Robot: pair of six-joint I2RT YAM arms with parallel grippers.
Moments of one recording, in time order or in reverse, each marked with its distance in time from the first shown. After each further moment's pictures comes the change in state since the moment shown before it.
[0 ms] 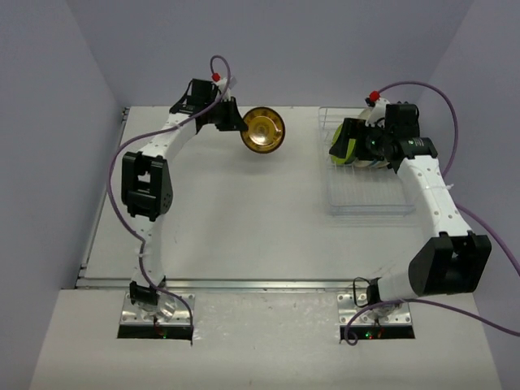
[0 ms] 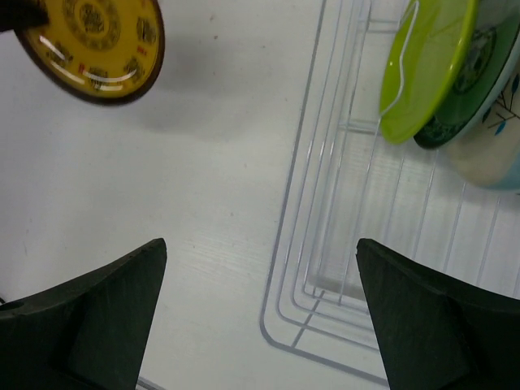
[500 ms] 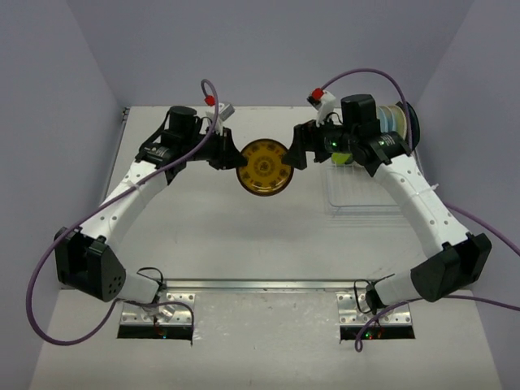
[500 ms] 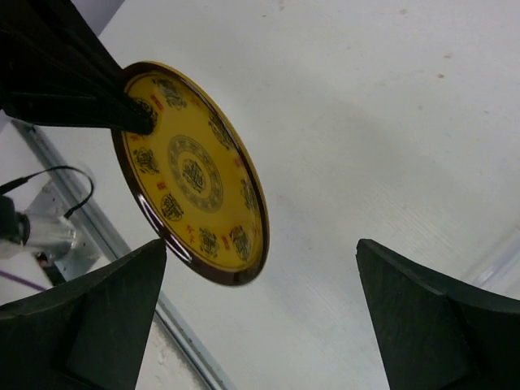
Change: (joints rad) left arm -0.116 -0.826 -0.697 0.010 0.082 0.083; right arm 0.357 0.002 0.155 -0.026 -0.166 -0.086
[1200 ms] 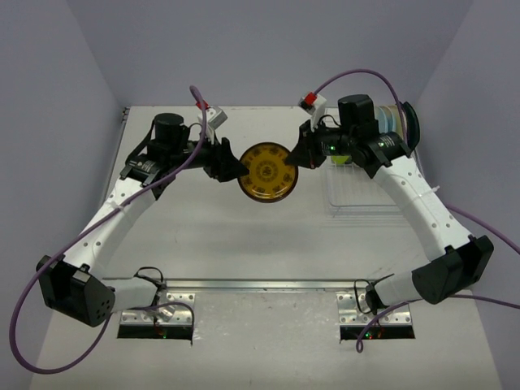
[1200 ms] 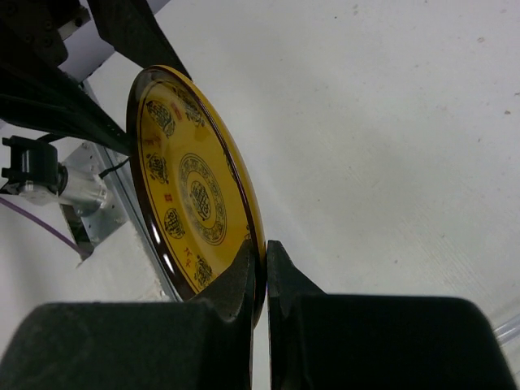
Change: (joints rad) left arm -0.008 -0.142 -0.065 0.028 0.077 0.043; right arm 0.023 -0.012 0.015 -0.026 -0.112 -0.082
